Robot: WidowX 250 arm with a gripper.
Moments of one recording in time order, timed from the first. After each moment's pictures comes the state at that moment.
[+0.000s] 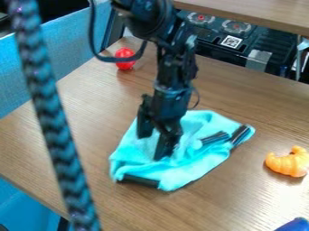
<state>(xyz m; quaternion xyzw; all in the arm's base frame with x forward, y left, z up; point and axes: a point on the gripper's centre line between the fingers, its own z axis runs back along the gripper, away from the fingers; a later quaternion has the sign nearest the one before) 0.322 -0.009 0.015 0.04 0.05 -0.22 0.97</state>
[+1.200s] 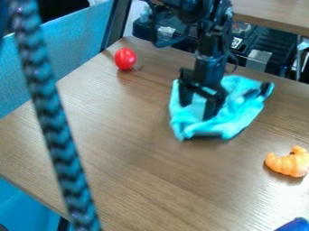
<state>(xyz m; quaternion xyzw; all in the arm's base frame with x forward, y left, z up) 0.407 -0.028 0.016 0.01 0.03 -0.14 0.99</state>
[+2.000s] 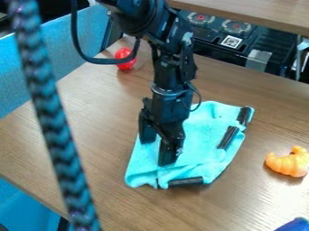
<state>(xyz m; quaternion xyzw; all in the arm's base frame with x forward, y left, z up) 0.293 -0.024 0.026 0.00 0.05 -0.25 0.97</state>
